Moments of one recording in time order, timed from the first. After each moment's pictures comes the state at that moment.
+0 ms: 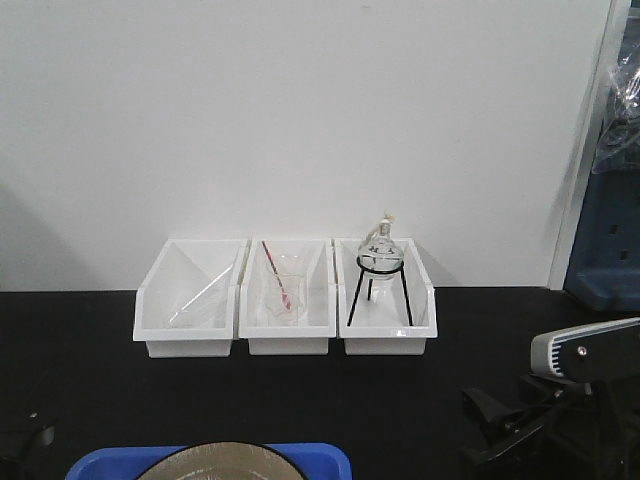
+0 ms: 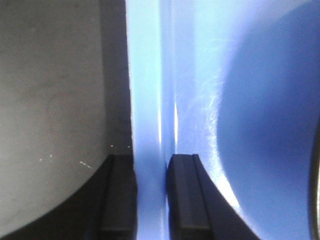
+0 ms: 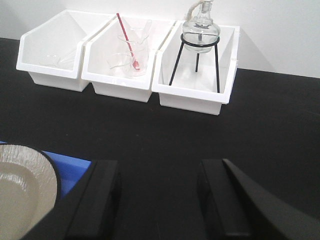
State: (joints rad) left arm -0.05 1.67 -0.87 -0.15 0.60 0.09; right arm 0.54 1.07 -0.64 1.76 -0.24 -1.69
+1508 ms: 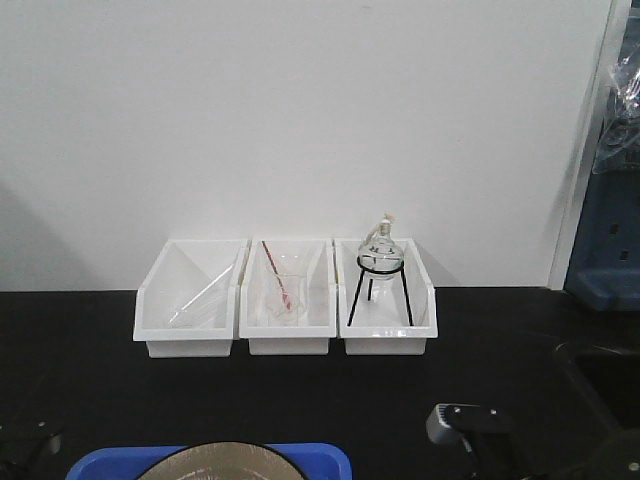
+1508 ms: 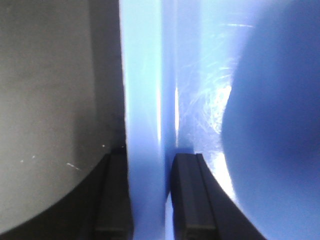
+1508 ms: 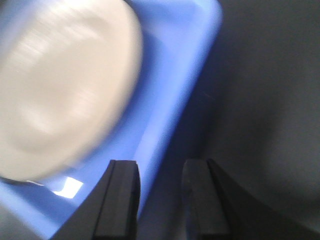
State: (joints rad) left arm -0.05 1.75 -0.89 -0.17 0.65 0.09; right arm 0.35 1.54 -0.76 0.91 0.48 -0.70
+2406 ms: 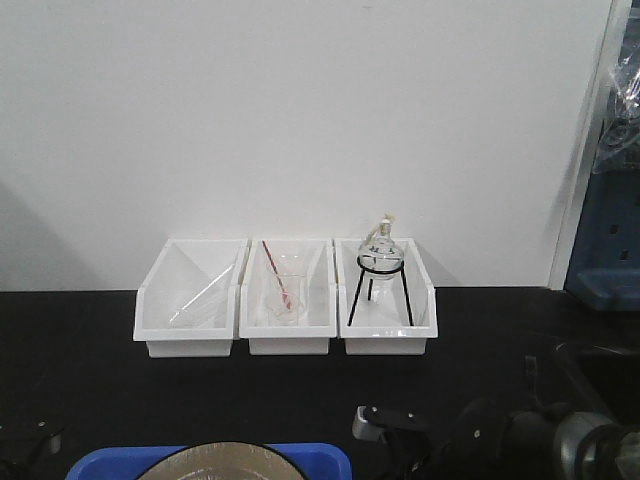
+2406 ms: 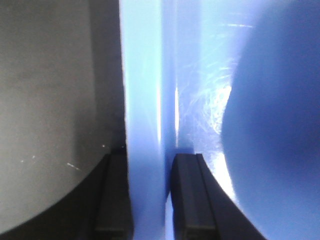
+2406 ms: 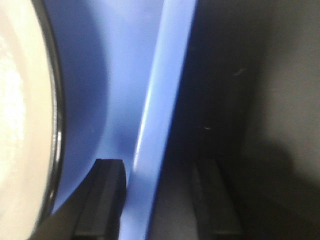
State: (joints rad) left arm -0.05 1.75 -0.89 -0.17 0.65 0.09; right arm 0.46 1.91 -1.05 0.73 0.49 -0.35
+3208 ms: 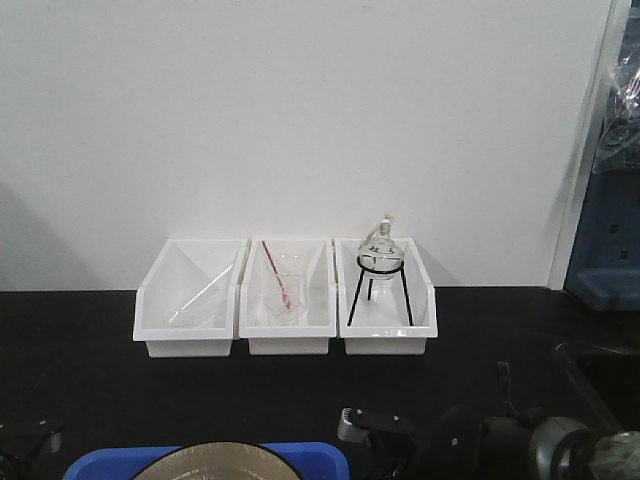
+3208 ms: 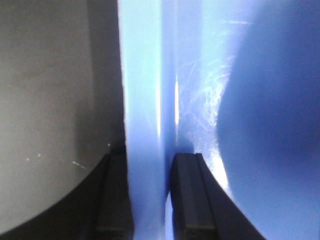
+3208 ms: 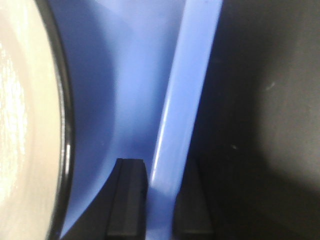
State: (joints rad) left arm -0.05 1.76 -0.95 -0.17 0.74 0.09; right arm 0.50 1.93 -1.08 0.72 0.46 -0.28
